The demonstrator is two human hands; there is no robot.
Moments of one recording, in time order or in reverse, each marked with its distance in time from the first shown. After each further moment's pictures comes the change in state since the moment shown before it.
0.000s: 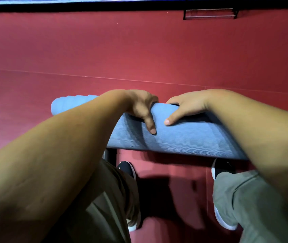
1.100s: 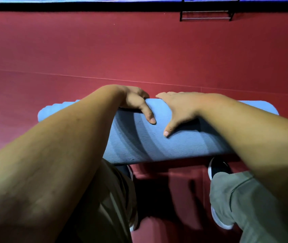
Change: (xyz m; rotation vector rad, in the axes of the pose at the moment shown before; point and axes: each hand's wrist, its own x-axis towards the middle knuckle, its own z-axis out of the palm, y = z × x) left_hand -0.006 -0.012 -0.012 -0.270 -0.025 -0.100; right_hand 0.000 -0.019 0.008 -0.450 0.164 -0.004
